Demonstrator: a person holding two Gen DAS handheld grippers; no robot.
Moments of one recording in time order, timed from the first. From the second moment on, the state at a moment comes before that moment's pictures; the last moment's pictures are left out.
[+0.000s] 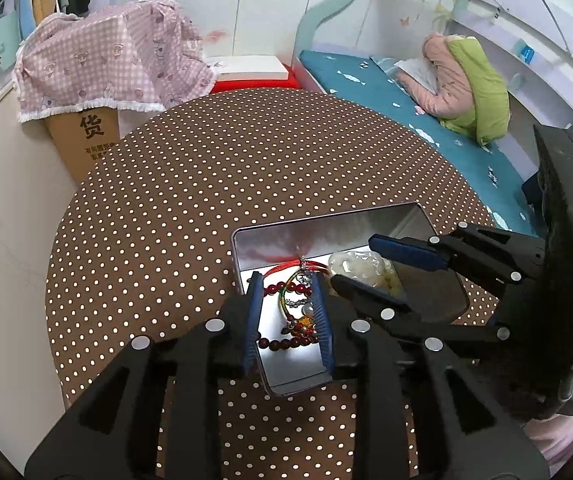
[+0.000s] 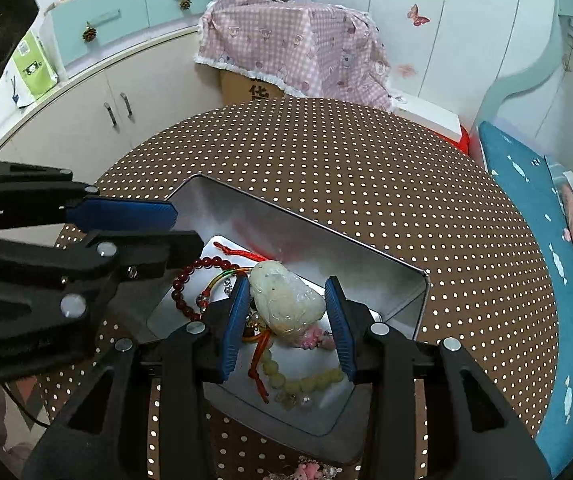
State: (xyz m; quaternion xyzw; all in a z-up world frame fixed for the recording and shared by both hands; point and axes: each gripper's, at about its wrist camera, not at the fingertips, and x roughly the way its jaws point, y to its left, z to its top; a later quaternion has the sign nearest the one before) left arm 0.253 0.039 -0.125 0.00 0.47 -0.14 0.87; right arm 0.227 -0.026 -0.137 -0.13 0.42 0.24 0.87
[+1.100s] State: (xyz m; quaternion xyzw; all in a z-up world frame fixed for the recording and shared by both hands) left arm 0.145 -0.033 -0.139 0.02 0.49 -0.20 0.85; right arm 0.131 -0.130 -0.139 -0.03 0.42 0.14 0.90
